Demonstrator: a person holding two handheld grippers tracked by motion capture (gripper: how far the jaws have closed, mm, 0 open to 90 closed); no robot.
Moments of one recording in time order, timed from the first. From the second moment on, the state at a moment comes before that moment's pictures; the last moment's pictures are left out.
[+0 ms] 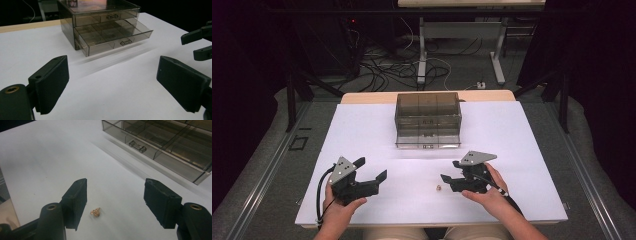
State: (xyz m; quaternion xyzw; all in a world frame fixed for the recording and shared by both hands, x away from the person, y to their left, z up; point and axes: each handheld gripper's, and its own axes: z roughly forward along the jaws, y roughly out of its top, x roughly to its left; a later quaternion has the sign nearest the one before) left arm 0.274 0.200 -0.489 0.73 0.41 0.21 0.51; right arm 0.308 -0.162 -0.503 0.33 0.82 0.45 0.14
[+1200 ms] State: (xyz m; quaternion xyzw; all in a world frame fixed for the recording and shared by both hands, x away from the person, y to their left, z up) left arm 0.278 0.197 -0.495 0.73 0.41 0.22 0.50; right arm 0.309 -0.137 -0.537 0.29 0.87 0.39 0.10
